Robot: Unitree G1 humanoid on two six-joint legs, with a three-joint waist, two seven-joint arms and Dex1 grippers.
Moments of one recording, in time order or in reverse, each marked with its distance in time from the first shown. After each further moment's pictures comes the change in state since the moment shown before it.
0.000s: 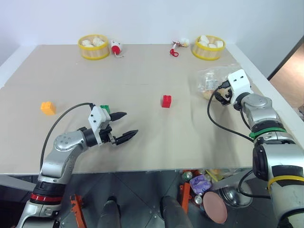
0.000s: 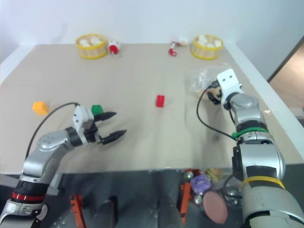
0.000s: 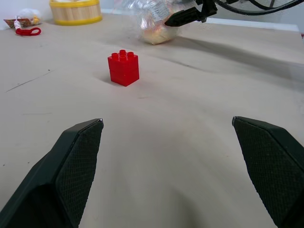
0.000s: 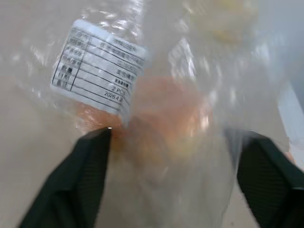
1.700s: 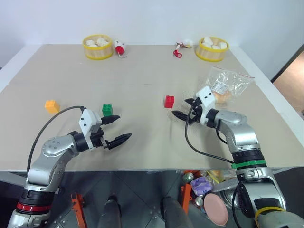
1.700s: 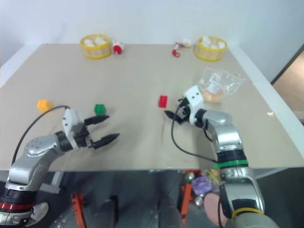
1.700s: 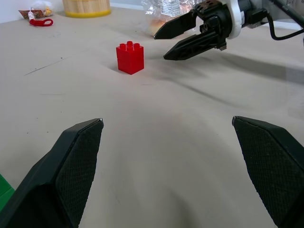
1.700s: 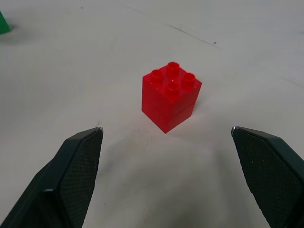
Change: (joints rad) left arm 0.074 0.069 0.054 -0.081 -0.067 0.050 -0.003; right arm 0.431 0.174 0.042 -0.901 0.231 0.418 0.363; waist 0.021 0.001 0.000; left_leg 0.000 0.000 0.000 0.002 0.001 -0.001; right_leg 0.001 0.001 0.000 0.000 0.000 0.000
